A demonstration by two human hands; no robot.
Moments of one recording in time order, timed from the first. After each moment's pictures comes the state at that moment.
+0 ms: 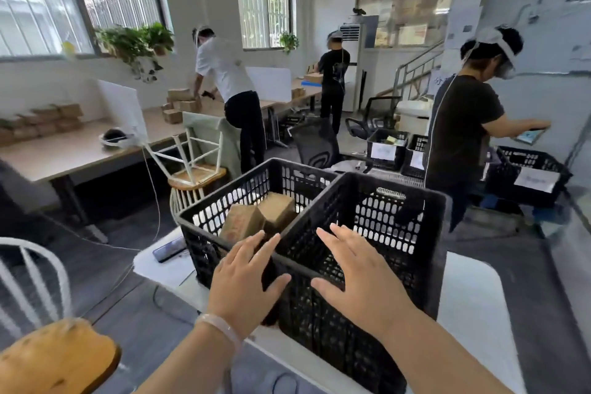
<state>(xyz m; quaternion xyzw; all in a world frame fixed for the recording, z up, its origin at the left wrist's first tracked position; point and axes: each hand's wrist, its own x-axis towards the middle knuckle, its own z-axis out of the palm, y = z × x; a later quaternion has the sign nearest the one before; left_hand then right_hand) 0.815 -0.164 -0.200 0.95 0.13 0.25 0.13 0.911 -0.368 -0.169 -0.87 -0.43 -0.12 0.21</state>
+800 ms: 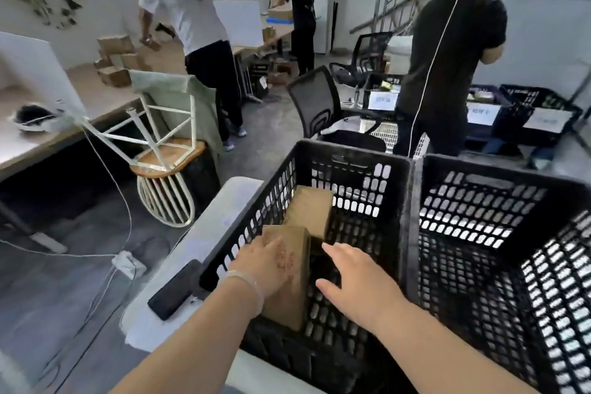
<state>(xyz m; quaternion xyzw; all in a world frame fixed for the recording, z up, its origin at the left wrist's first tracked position) 1.039 0.151 -0.283 0.97 0.15 -0.13 0.14 1.056 -0.060 -0.256 -0.93 -0.27 0.11 0.20</state>
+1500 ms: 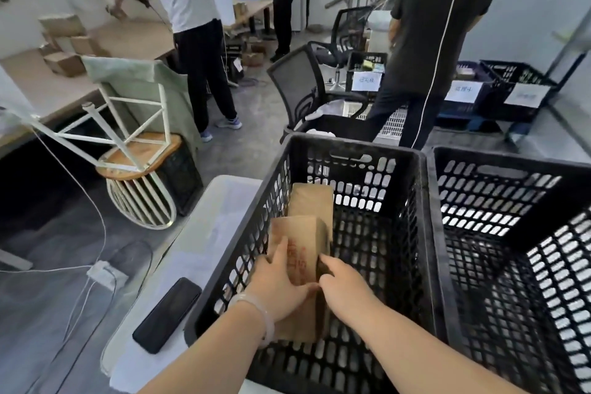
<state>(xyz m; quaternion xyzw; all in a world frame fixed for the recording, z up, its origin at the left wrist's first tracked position) 1.069 0.158 -0.311 0.92 0.16 -0.14 0.33 1.096 0.012 -0.302 -0.86 -0.02 0.26 0.43</state>
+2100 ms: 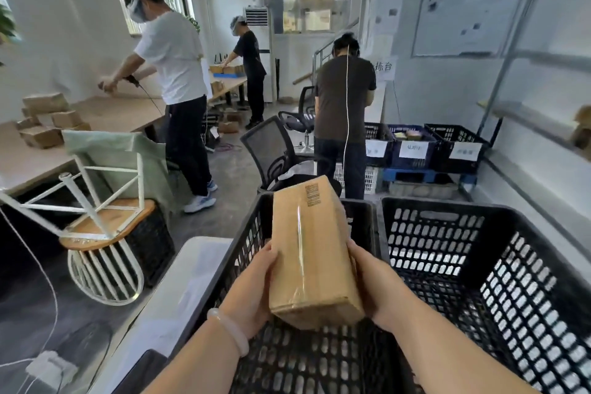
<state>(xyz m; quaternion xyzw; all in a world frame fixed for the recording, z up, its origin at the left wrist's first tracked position) 1.087 0.135 -0.225 0.50 0.10 -0.11 0.85 1.113 -0.071 -0.200 -0.58 0.11 0.25 0.77</state>
